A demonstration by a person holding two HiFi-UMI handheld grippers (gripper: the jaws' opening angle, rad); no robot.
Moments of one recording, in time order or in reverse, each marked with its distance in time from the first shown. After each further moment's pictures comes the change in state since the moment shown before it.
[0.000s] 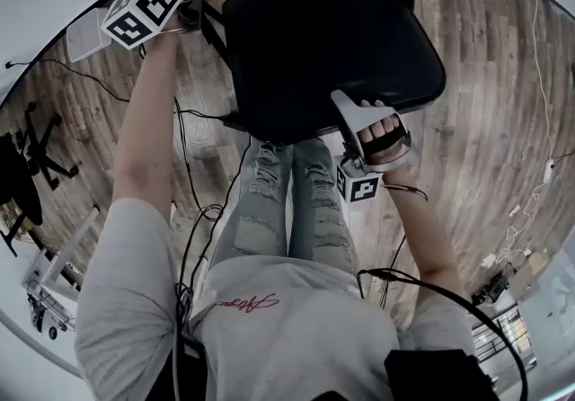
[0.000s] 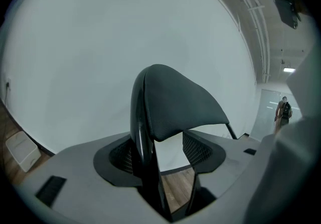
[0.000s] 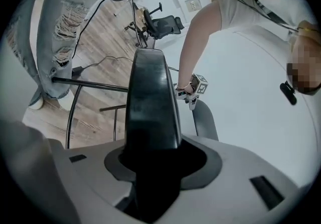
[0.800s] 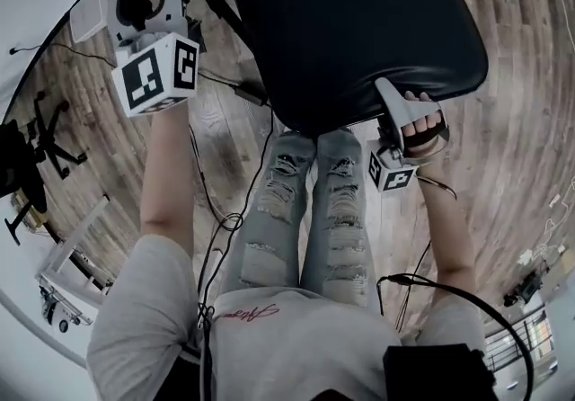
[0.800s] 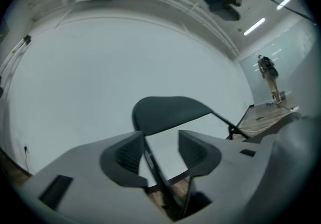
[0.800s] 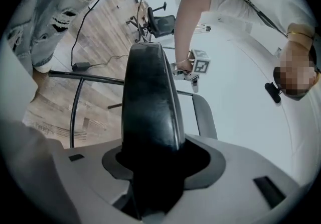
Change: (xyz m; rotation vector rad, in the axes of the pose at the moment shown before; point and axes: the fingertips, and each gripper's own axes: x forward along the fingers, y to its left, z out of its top) left arm -0.196 -0.088 -0.052 0.449 -0.344 0.069; right arm -0.092 0.112 0.002 0.000 0.071 -0.158
